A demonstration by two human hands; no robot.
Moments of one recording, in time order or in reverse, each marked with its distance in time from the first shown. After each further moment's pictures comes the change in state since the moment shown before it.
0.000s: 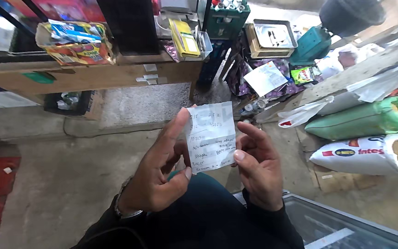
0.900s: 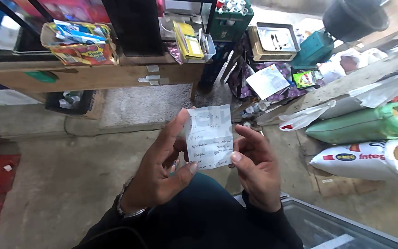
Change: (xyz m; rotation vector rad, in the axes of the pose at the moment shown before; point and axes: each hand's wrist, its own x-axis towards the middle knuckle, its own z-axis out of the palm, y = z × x) left_hand 0.003 -0.008 -0.006 -0.007 0.070 -0.022; right_hand 0.008 0.008 0.002 -0.010 -0.033 0.009
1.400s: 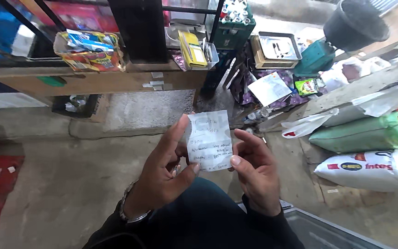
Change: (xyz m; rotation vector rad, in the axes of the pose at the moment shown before) left_hand 0.000 -0.007 -0.002 0.037 0.072 0.008; right_hand 0.010 0.004 0.002 -0.015 -0.016 -0.006
